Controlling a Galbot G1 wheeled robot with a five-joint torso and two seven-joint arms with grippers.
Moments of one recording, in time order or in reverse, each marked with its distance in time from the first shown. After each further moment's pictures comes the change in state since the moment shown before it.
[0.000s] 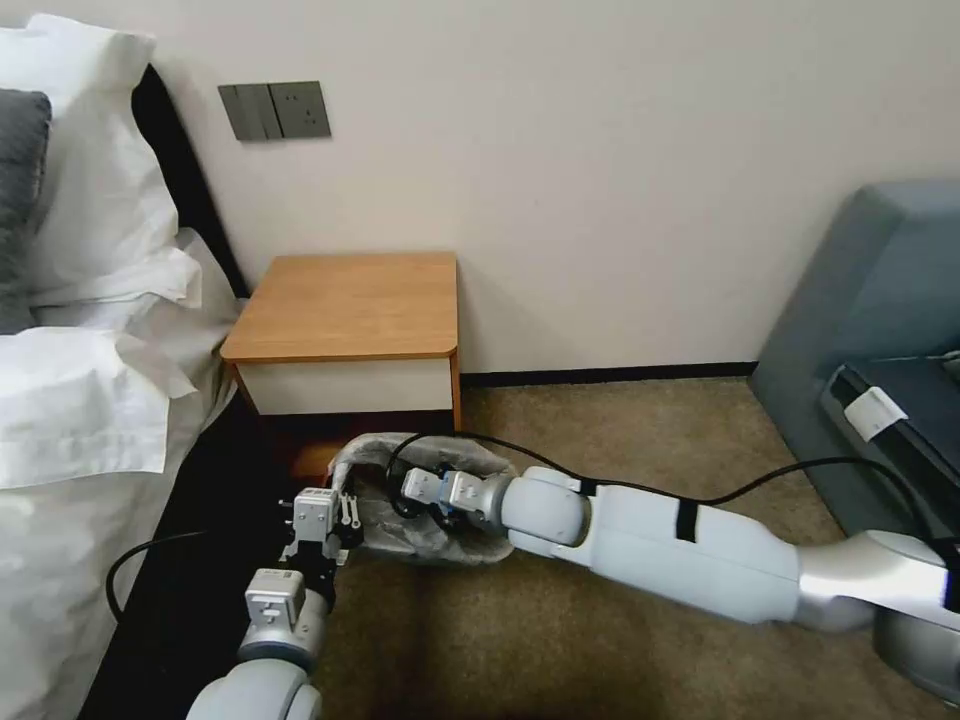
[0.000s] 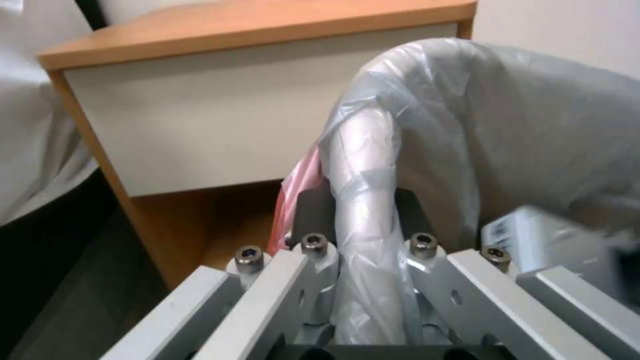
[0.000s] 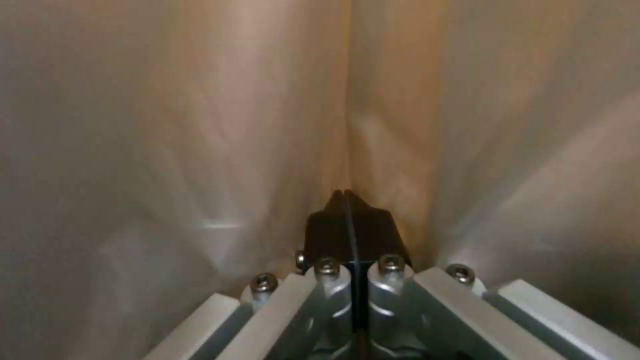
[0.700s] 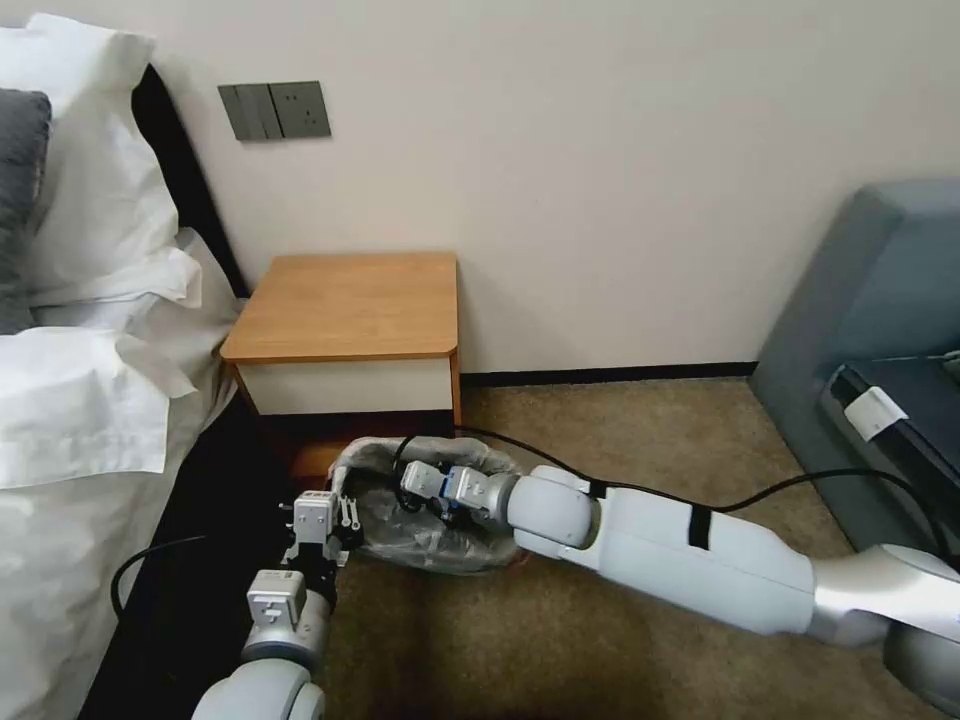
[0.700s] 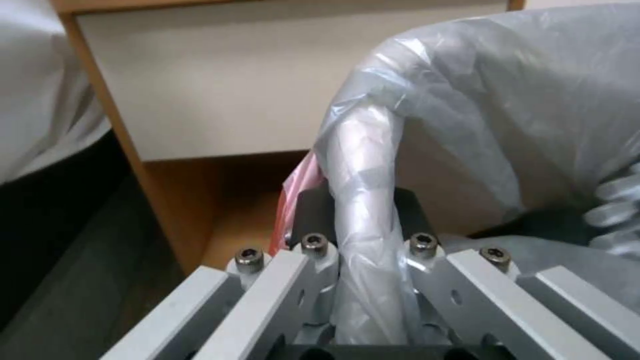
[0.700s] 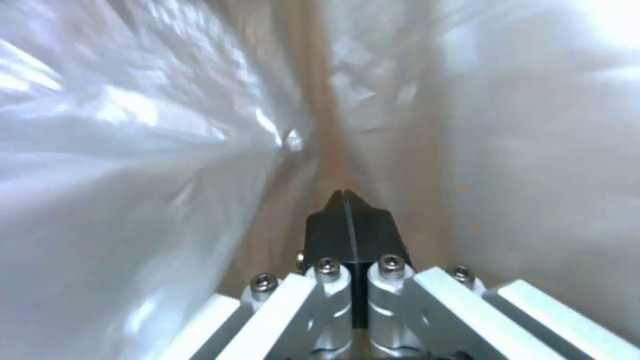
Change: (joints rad) left arm -0.034 -0.008 -0.042 0.072 -0.067 0.007 -0.018; right arm -0.097 -0.130 0.154 0.230 0.027 0.037 0.002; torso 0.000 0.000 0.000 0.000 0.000
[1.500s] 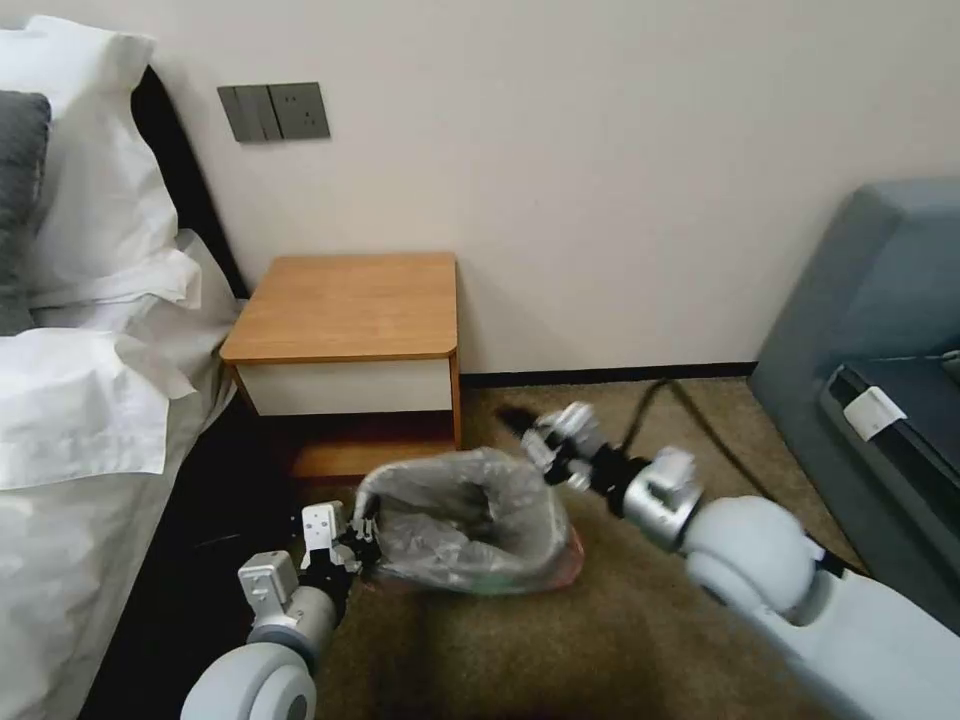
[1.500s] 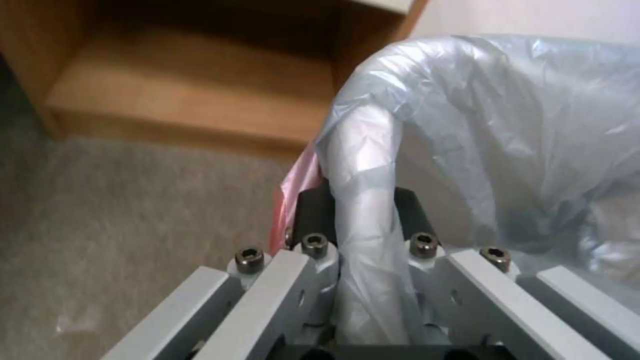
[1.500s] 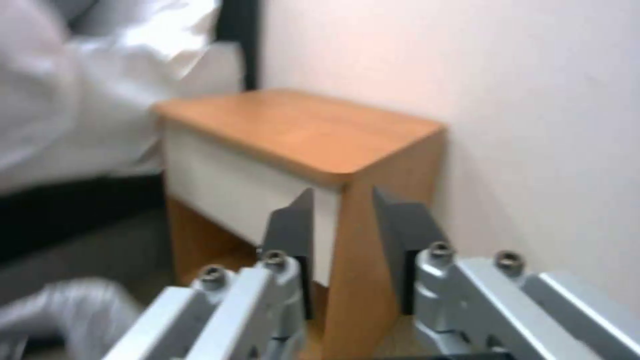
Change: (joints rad) left arm -0.031 0.045 0.000 -0.044 -0.437 0.386 -0.051; right arm -0.784 -0.119 0.968 0.403 0.119 0.151 0.020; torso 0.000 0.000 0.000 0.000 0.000
